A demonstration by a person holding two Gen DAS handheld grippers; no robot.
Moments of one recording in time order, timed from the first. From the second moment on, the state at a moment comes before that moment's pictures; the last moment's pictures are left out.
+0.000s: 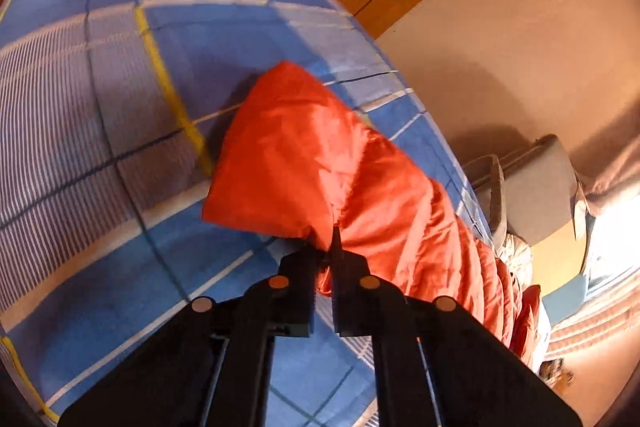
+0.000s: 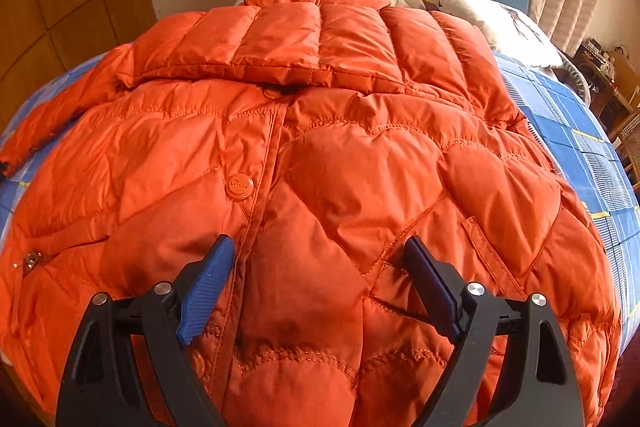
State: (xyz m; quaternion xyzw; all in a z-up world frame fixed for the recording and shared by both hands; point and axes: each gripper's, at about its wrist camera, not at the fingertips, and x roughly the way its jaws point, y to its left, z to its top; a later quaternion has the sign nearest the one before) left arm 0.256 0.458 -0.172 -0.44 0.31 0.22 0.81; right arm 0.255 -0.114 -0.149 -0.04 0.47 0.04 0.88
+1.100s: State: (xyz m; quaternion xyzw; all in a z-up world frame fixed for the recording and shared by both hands) left arm 0.327 0.081 -0.113 -0.12 0.39 -0.16 0.90; right arm 0.259 -0.137 -0.150 0.03 0.47 0.06 0.88
